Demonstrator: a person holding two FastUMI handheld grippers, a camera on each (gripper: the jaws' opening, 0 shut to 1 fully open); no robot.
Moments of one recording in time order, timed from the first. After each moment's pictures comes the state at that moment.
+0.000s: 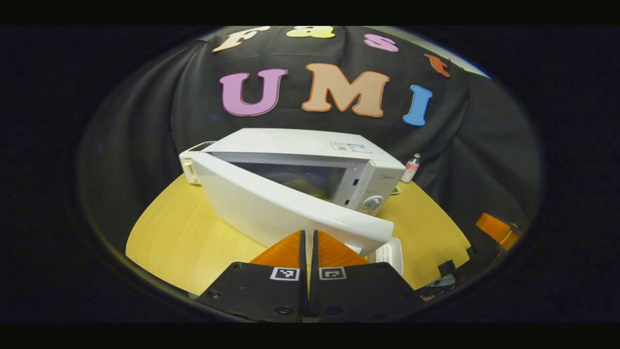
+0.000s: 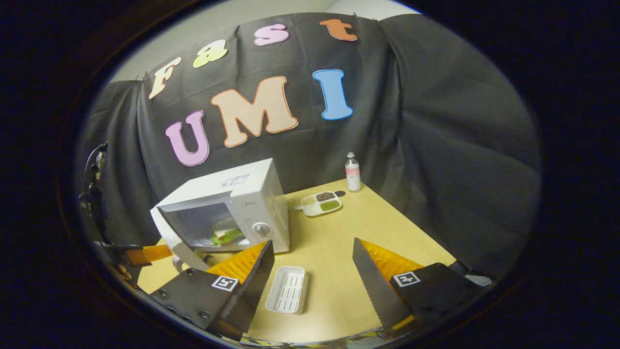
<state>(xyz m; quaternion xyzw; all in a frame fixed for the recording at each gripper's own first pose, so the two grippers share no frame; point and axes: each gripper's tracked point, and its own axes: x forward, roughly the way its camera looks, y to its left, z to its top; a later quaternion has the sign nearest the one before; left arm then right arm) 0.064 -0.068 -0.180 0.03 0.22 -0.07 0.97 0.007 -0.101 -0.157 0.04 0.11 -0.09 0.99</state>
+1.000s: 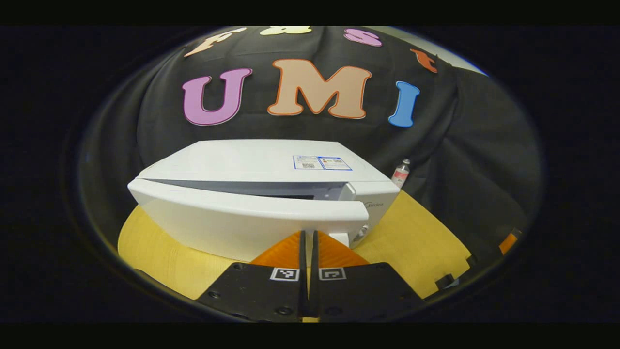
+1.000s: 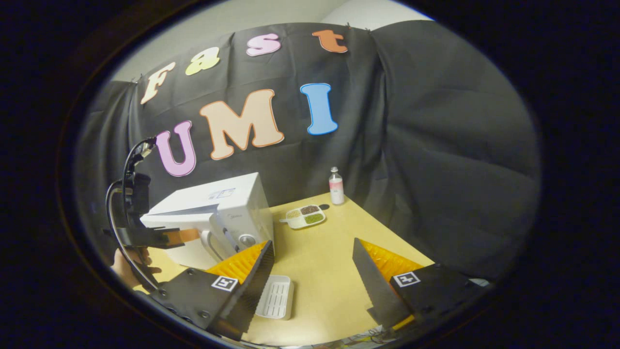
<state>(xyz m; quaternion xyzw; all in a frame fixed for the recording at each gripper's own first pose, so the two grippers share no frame) 0.148 -0.123 -0.180 0.04 0.20 -0.12 0.97 -0.006 -0.120 -0.133 0.03 0.07 -0.14 0.99</state>
